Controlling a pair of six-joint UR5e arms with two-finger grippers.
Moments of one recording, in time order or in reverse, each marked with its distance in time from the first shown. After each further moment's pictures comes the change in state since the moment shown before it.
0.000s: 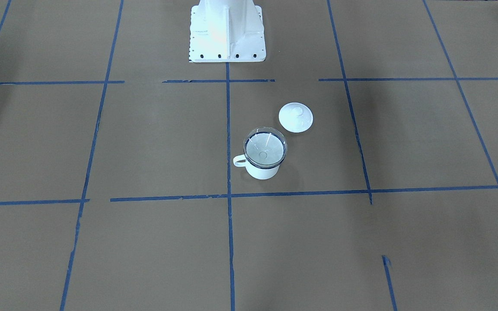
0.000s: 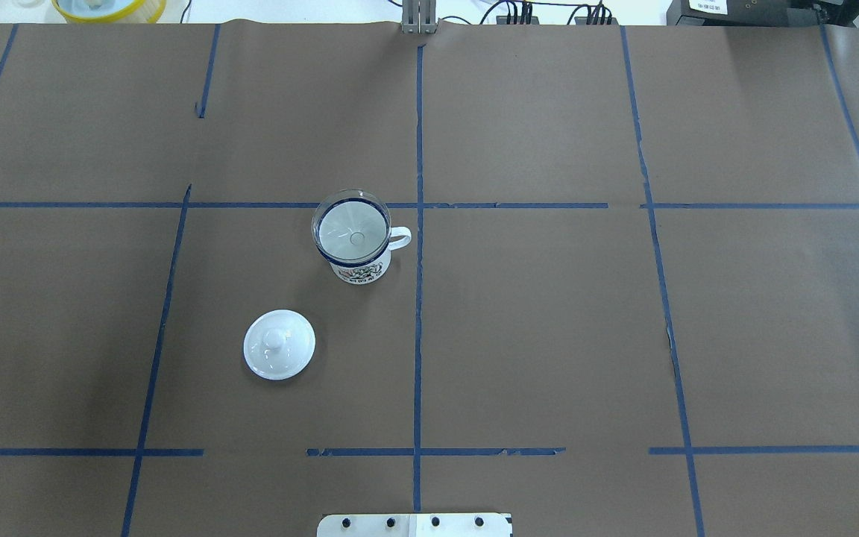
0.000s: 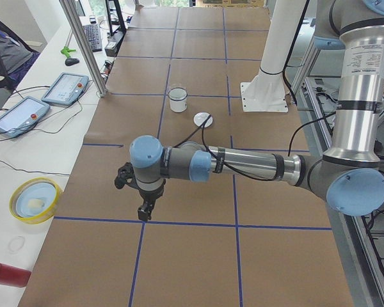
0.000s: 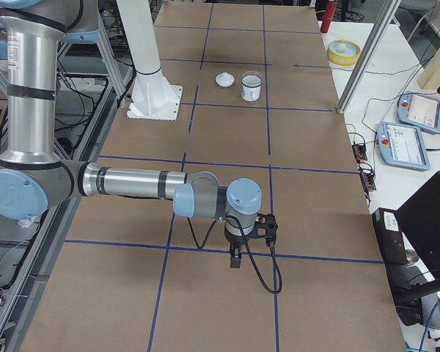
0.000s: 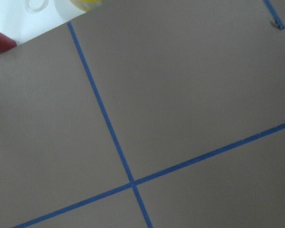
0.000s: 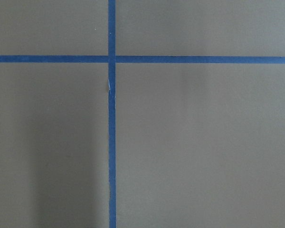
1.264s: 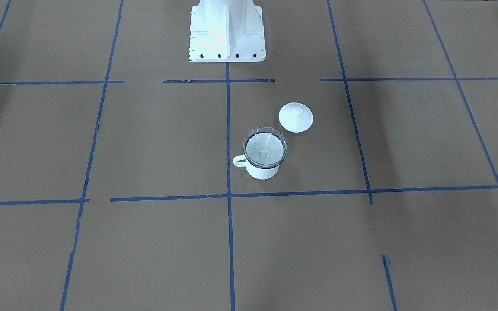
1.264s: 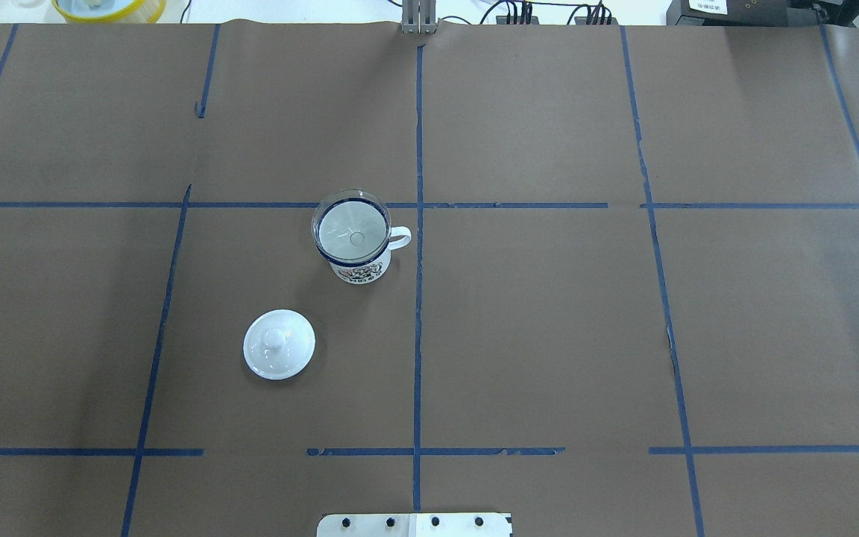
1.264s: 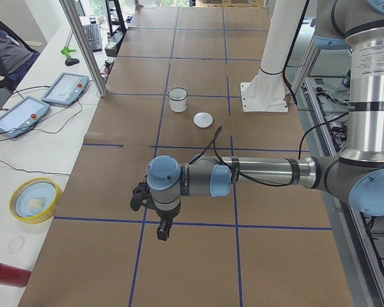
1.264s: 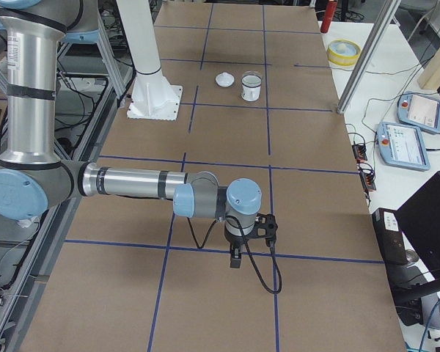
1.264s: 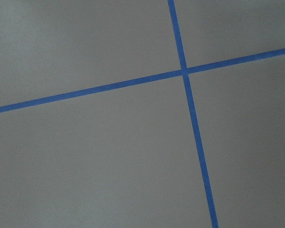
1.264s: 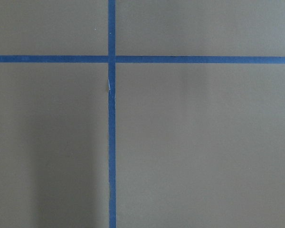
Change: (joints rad) left arm -0.027 0.062 -0.027 0.020 0.012 0.005; right arm 0.000 0.000 0.000 0.000 0.000 0.000
